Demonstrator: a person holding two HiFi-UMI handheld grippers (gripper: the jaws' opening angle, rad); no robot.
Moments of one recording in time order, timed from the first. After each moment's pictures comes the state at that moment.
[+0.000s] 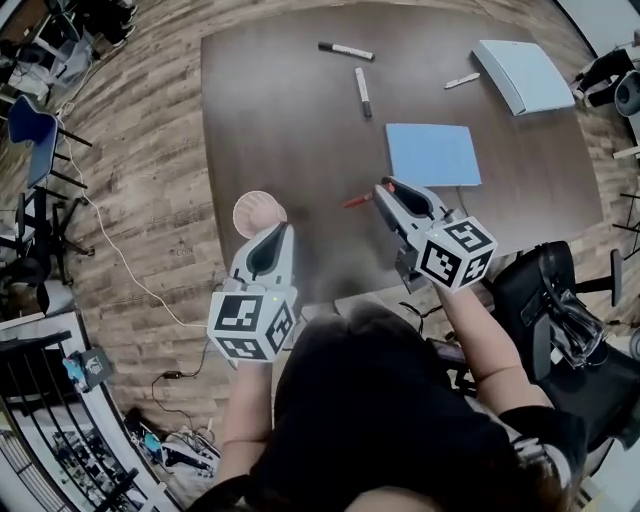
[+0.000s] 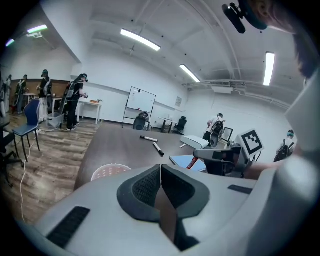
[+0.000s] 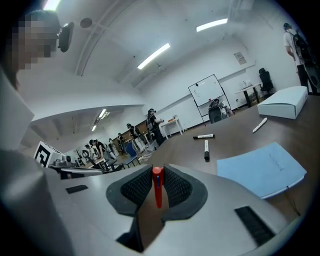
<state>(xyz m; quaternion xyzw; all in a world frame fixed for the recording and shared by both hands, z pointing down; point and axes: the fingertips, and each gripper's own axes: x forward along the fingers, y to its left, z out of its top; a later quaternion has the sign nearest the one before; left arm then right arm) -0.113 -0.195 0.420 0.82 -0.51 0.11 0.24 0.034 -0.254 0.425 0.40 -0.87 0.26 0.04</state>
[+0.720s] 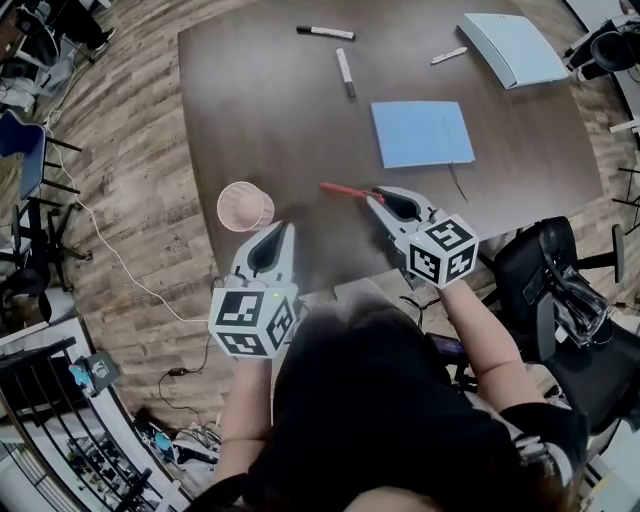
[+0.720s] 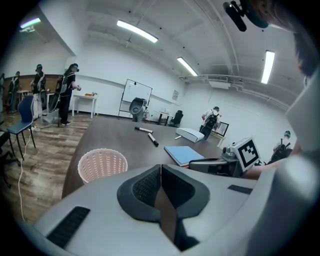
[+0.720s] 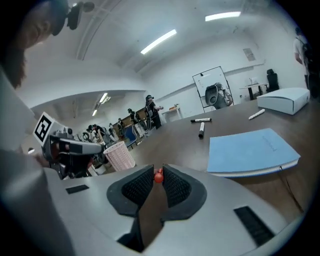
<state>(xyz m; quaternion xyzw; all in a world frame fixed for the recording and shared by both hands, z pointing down) -0.091 -0.181 0.448 0.83 -0.48 0.14 0.26 0.046 -0.219 0.494 0.39 -0.88 0.26 0.12</state>
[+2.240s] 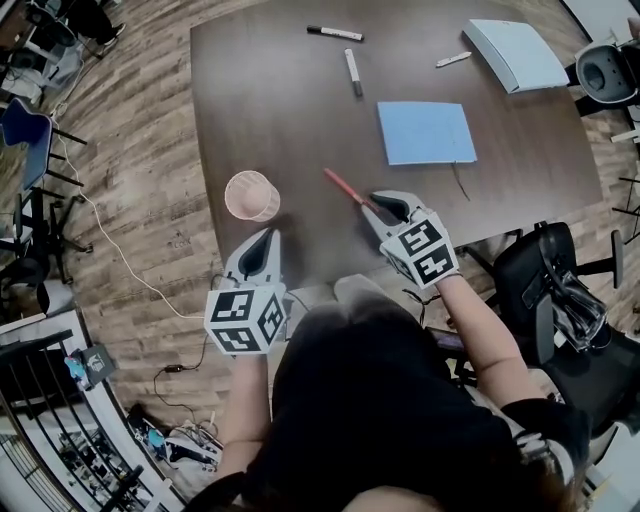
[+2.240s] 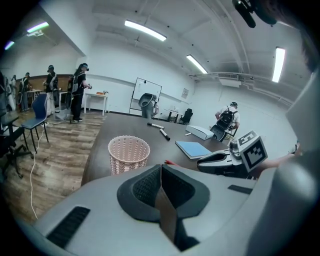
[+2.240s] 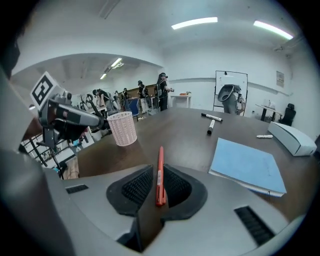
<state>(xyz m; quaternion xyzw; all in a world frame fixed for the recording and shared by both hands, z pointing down) -0.127 -0.155 0.468 0.79 -0.52 0.15 0.28 0.030 -0.196 0.519 0.35 -0.87 0.15 0.30</state>
